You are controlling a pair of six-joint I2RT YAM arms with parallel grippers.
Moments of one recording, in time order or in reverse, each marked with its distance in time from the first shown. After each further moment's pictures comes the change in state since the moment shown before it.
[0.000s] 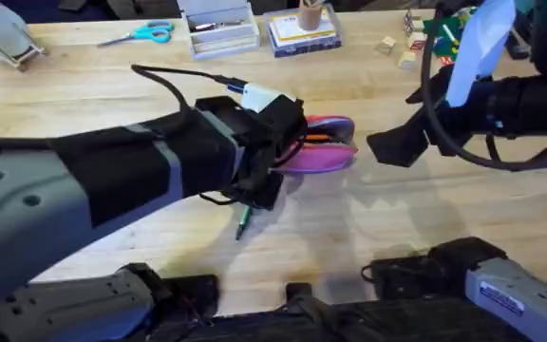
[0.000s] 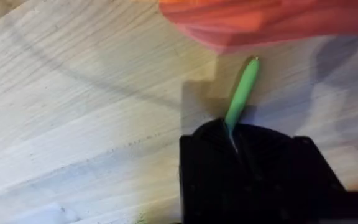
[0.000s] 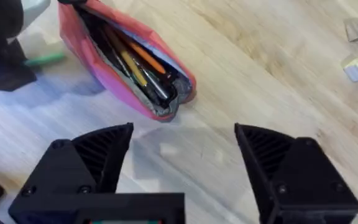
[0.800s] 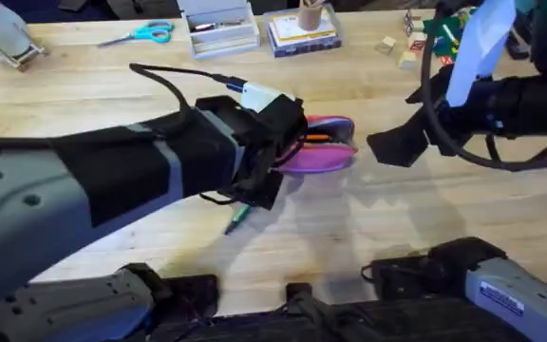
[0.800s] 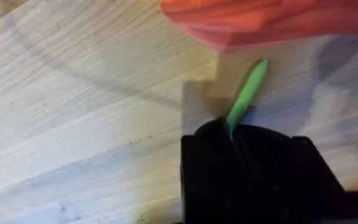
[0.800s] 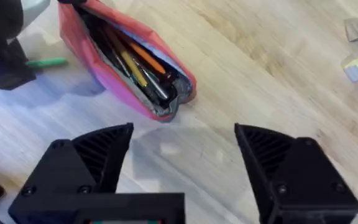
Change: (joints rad) left arm 0.000 0.000 0.003 -0.002 -0.018 -0.009; right arm 0.000 0.000 0.000 0.001 0.000 0.000
